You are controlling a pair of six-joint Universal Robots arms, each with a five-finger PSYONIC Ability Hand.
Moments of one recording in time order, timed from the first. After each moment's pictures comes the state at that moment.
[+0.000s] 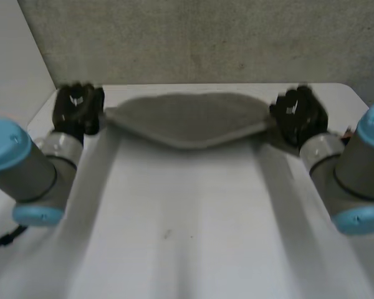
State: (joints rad) left arm 4.42 -2.01 -1.63 3.80 -1.52 3.42; right arm 1.93 -1.17 1.56 -0.39 1.51 2.26; left_hand 1.16 1.22 1.22 1.22 1.02; right_hand 0.95 1.18 1.19 1.19 1.00
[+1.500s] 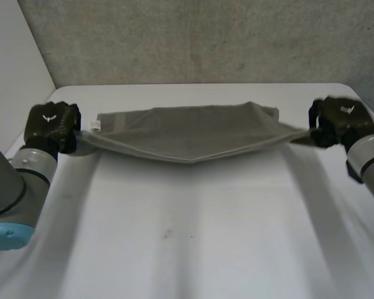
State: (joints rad) left arm 4.52 -1.88 -1.79 3.68 -1.52 3.39; right arm 1.69 -1.26 1.64 -0.26 1.36 2.99; left_hand 1.16 1.22 1.22 1.22 1.02; right_hand 0.97 1.18 1.19 1.19 0.97
